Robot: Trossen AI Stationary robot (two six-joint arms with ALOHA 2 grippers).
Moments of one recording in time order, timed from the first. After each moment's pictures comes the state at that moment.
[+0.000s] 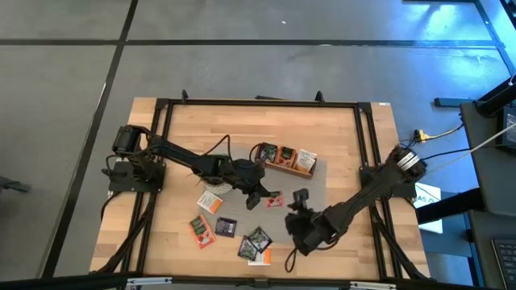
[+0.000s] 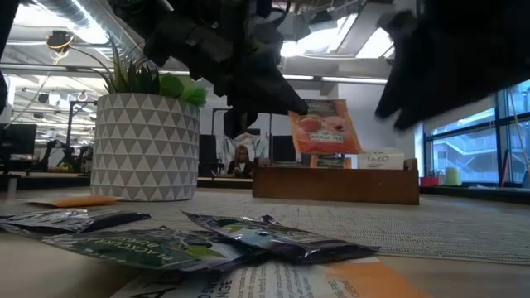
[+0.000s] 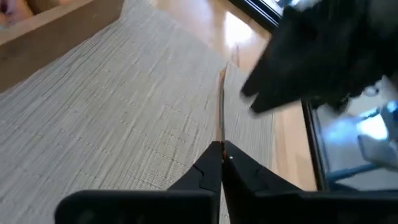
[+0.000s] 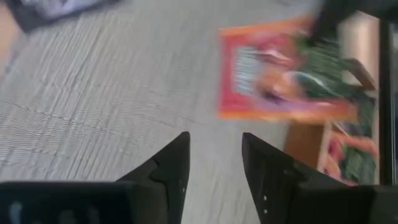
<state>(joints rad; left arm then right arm) -0.10 1.75 0.94 0.27 0.15 -0.60 0.64 1.82 1.21 -0.71 0.66 0.27</state>
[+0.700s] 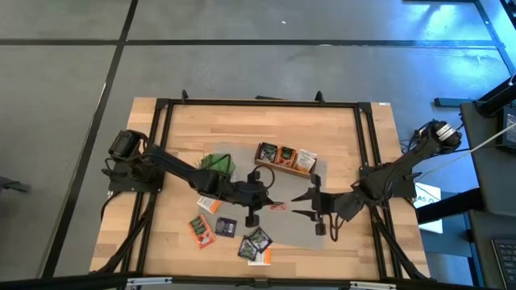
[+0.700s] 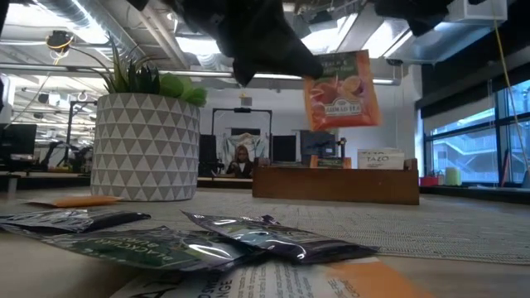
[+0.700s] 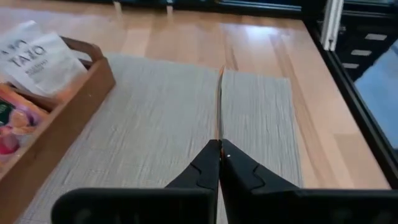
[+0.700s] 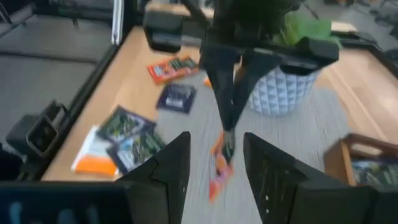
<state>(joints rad) -0.29 1.75 1.09 0.10 -0.22 -0.24 0.61 1.27 0.75 0.02 0.53 0.20</state>
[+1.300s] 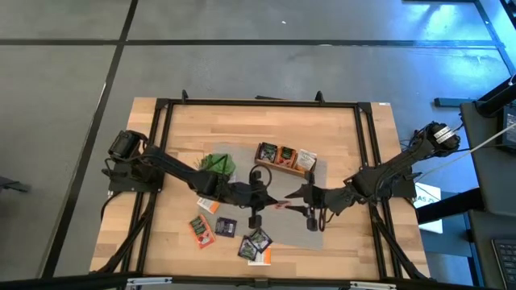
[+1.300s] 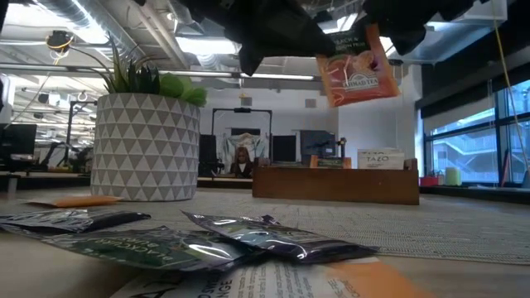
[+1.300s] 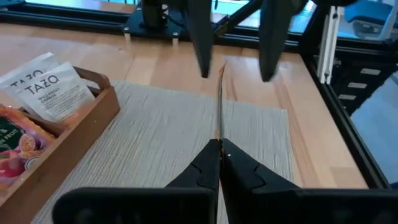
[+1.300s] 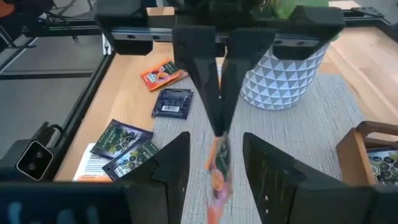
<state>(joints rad) -0.31 1.75 1.09 0.20 -0.28 -0.26 0.52 1.32 0.75 0.09 0.45 0.28</state>
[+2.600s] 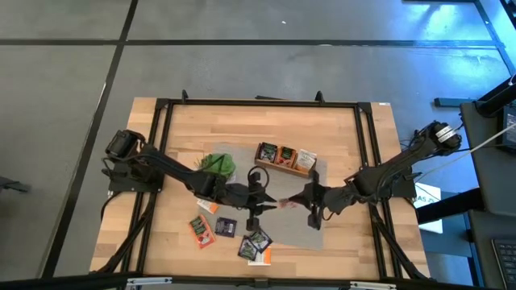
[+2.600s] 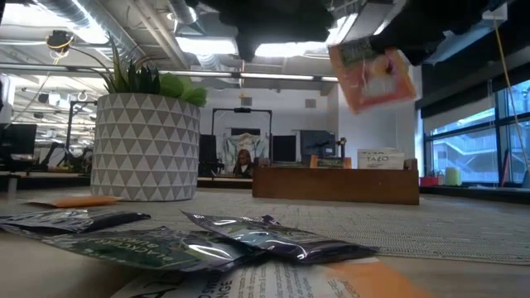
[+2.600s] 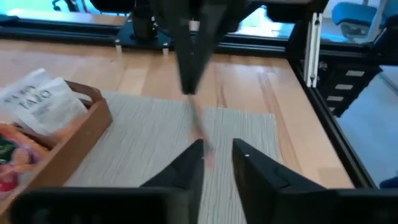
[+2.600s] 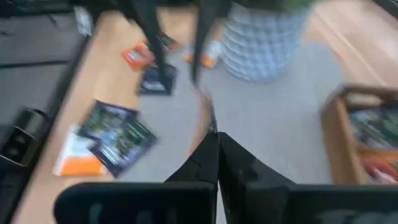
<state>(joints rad) -0.33 1.72 1.09 0.20 -0.27 -0.22 0.52 1.29 0.75 -0.05 0.46 0.37</state>
